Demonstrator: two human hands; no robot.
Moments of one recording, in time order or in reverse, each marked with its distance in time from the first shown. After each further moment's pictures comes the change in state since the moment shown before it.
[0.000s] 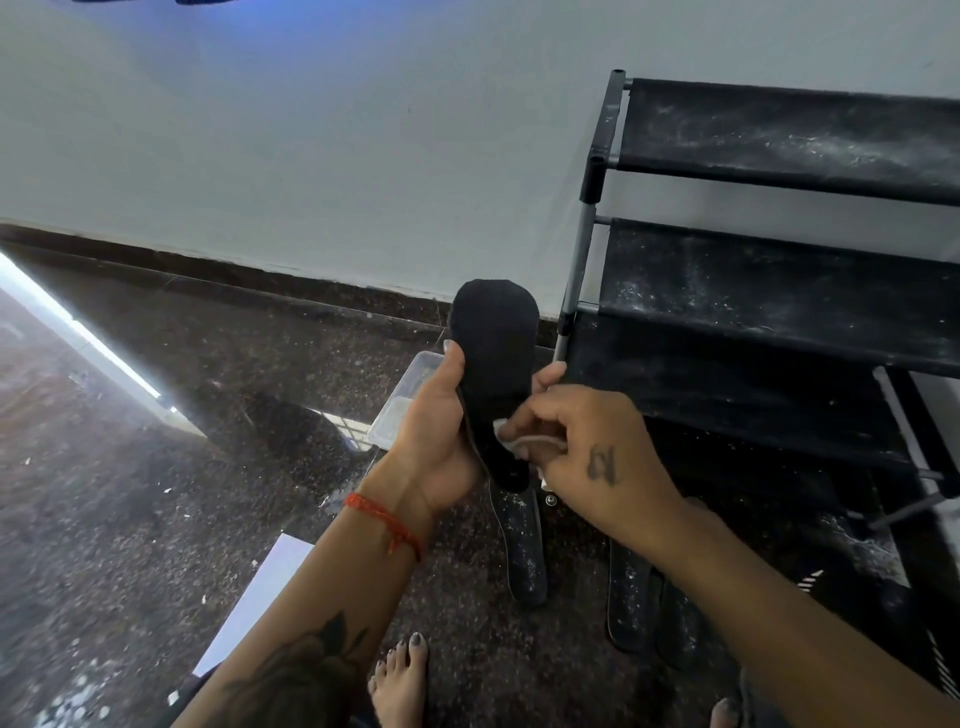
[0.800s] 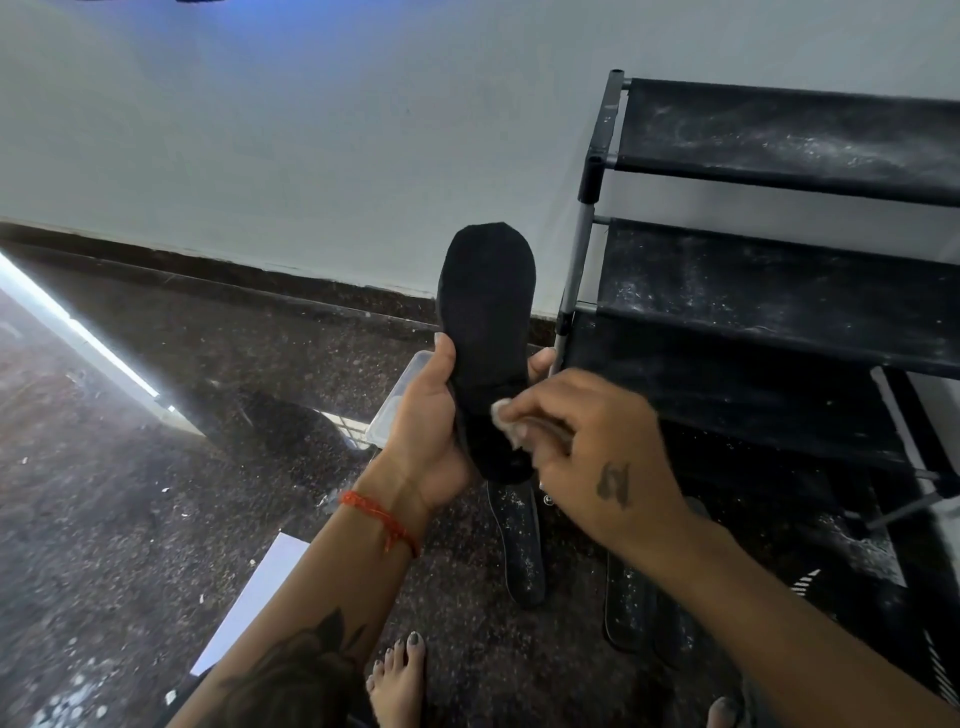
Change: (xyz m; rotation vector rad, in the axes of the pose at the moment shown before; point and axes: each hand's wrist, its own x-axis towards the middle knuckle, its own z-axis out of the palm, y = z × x) left_hand -0.002 0.002 0.003 -0.067 -0.044 0.028; right_hand -0.006 -0.005 0.000 -0.055 0.218 -0.169
